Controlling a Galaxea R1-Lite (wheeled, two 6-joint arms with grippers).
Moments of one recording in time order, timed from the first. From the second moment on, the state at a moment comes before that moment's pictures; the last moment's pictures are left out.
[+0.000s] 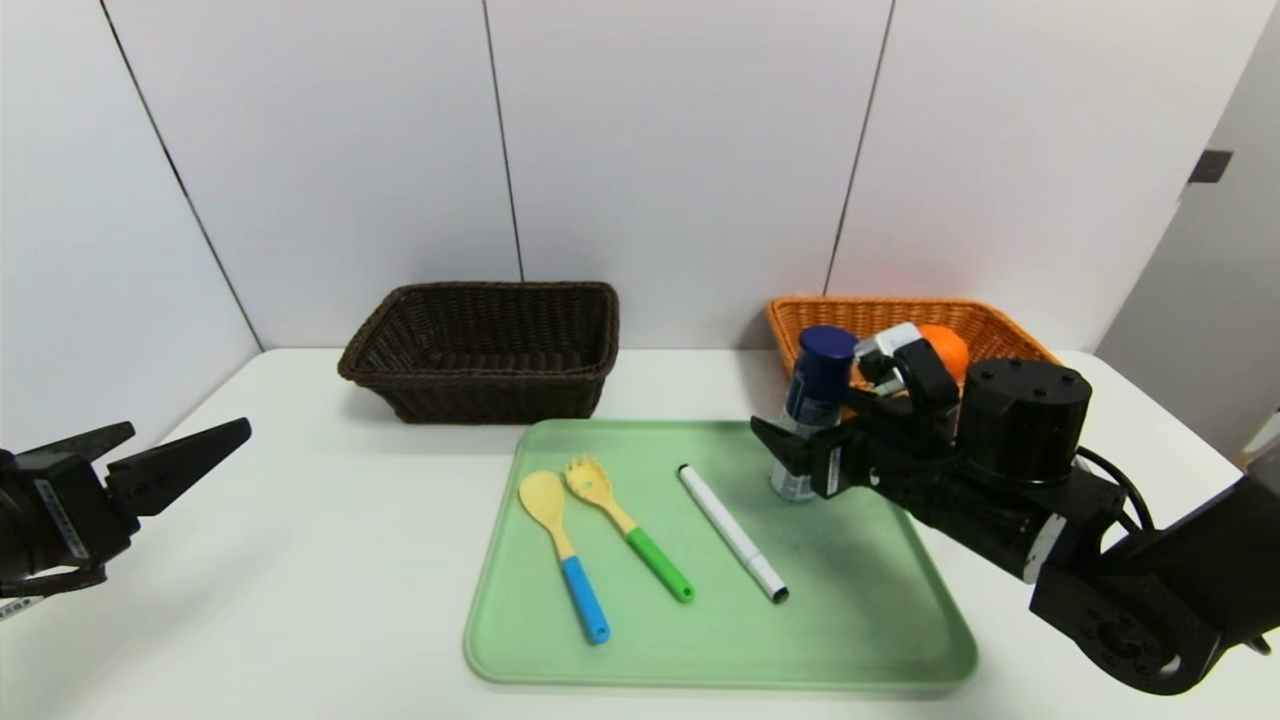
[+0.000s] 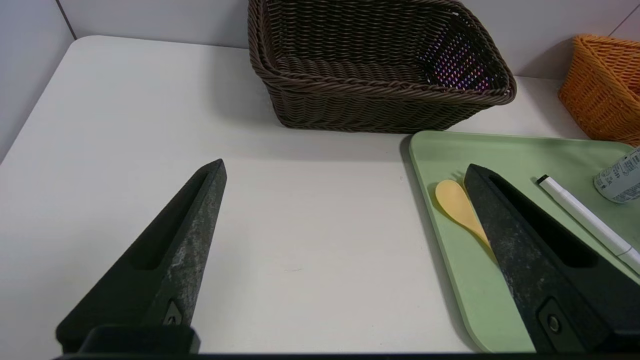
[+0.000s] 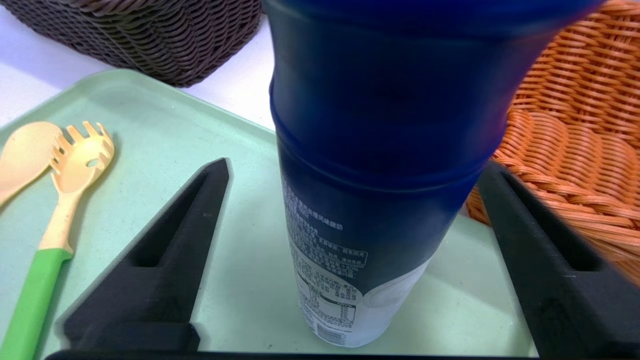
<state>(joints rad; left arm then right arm) 0.04 0.98 -0.46 -0.38 -0.20 -0.15 0.45 1.90 -0.58 -1.17 0.03 -0.05</state>
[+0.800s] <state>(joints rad) 0.04 0.96 -0.46 -0.37 -0.20 -0.16 0.48 1.78 -0.53 -1.13 0.03 -0.05</state>
